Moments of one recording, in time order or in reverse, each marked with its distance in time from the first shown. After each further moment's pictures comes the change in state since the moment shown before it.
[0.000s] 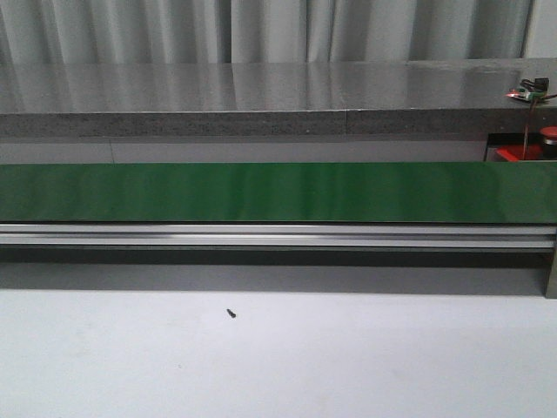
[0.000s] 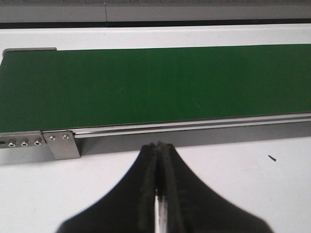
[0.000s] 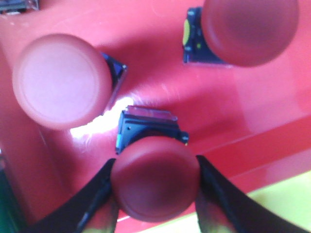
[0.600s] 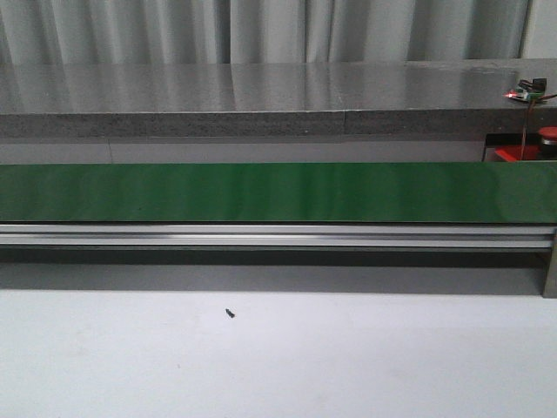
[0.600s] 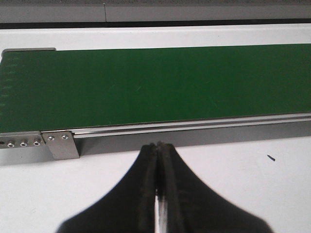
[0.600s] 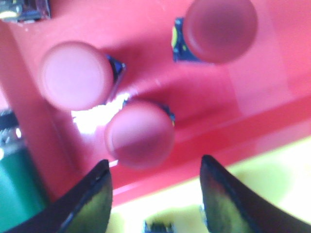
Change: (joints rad) left arm 0.000 0.000 0.000 0.000 0.000 0.000; right arm 0.002 -0.039 -0.074 0.002 0.128 0.000
